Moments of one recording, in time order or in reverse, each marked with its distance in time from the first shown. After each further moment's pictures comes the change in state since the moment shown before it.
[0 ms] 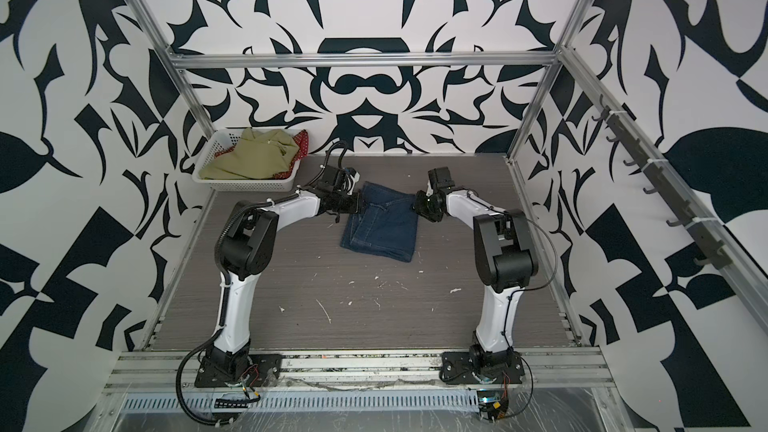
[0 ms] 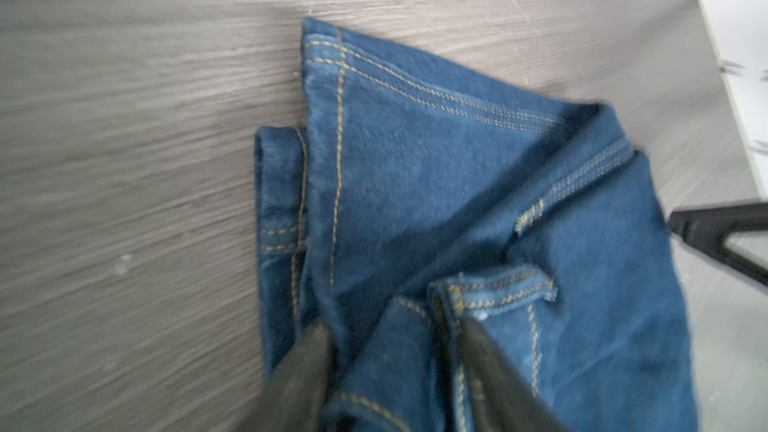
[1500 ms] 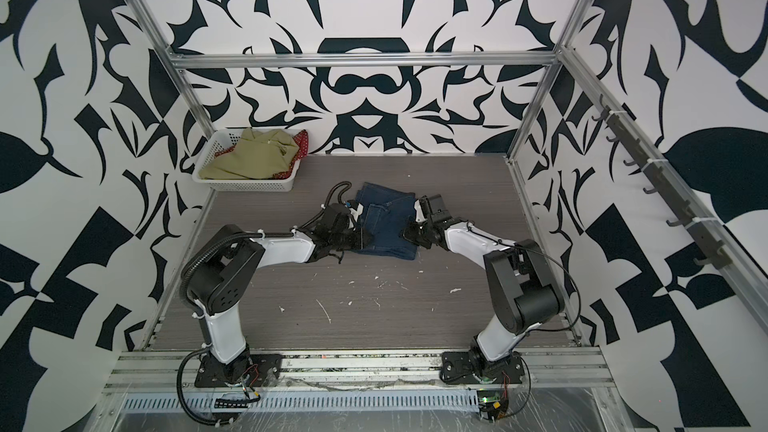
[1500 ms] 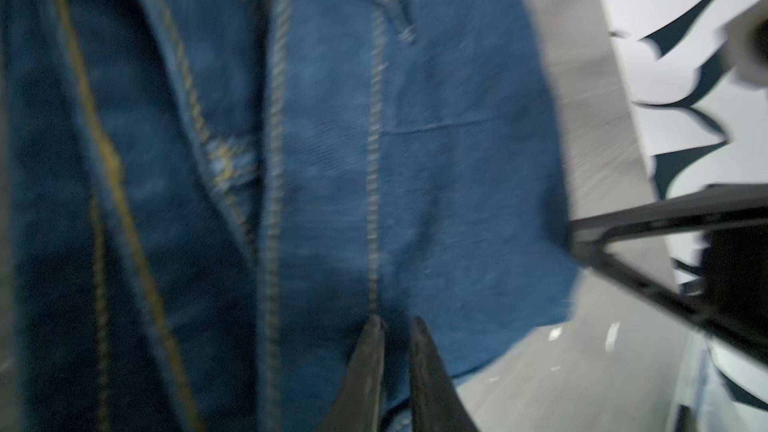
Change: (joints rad) left arm -0.180 -0.338 -0.640 0.423 -0.055 -0.289; right arm 0.135 -0.312 -0.446 0.219 -0.115 0.107
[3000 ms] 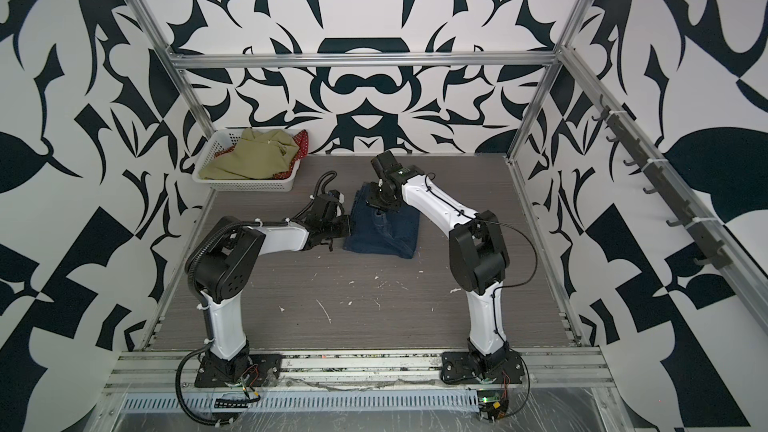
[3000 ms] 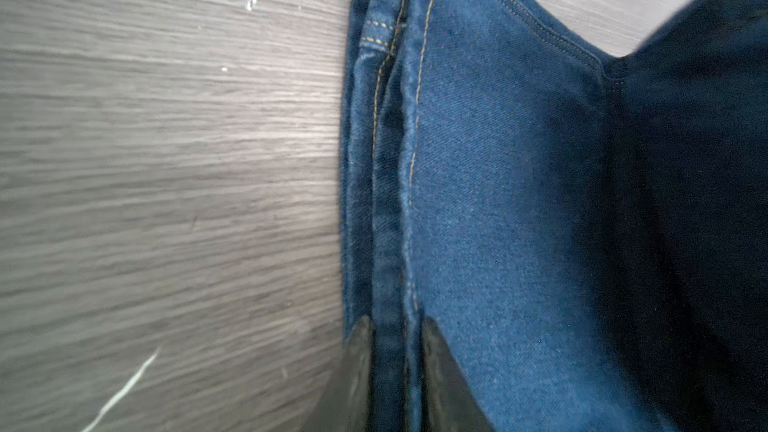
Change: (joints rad) left arm 0.109 0.069 0.090 -0.051 -0.142 0.042; right arm 0.205 0.383 0.857 -0.576 0.238 0.009
